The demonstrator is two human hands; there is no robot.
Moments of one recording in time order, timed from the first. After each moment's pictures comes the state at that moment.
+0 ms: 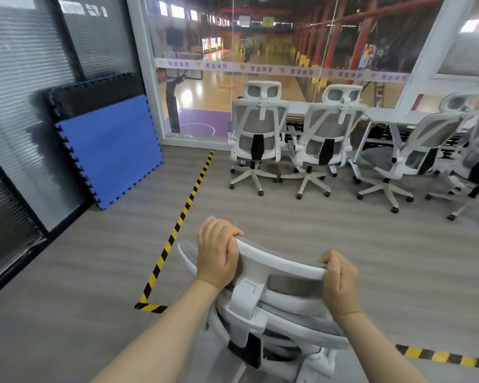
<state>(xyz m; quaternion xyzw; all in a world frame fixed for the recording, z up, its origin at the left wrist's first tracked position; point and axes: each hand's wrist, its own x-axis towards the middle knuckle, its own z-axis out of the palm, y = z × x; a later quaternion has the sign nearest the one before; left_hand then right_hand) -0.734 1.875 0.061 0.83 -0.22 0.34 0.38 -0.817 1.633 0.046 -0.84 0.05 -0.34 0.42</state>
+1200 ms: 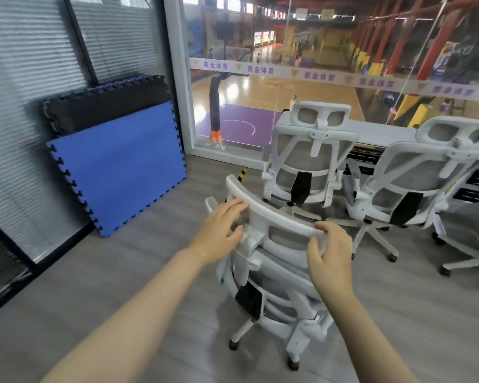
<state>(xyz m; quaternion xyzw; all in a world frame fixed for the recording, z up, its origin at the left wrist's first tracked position) -0.101 1.847 0.106 0.93 -0.18 0.07 0.32 -0.154 1.606 0.097 -0.88 0.04 -0.24 0.41</state>
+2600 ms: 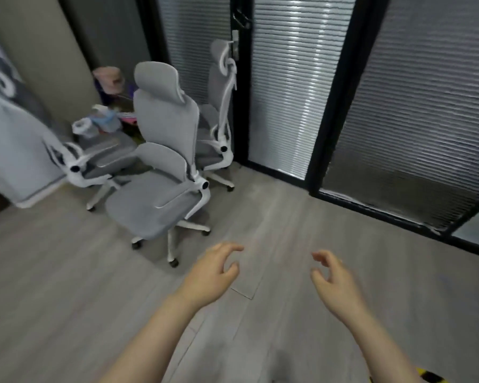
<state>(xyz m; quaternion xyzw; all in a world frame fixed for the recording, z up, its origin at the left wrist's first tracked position) -1.018 2.106 0.040 0.69 0.64 0.23 0.26 -0.747 2.133 0.029 -0.64 -0.67 0.29 0.24</state>
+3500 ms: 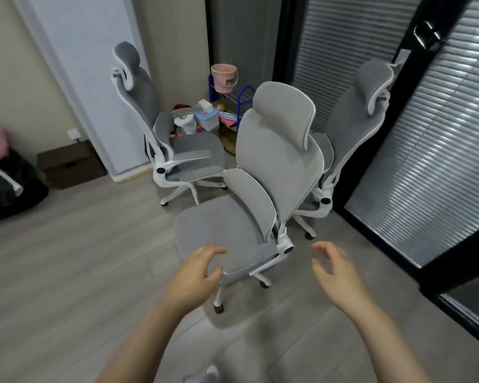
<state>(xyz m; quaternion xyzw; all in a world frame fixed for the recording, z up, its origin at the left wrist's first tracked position) -1.342 2.360 0.023 0.49 0.80 0.29 0.21 -1.097 2.533 0.041 -0.45 -0.81 0.34 0.18</state>
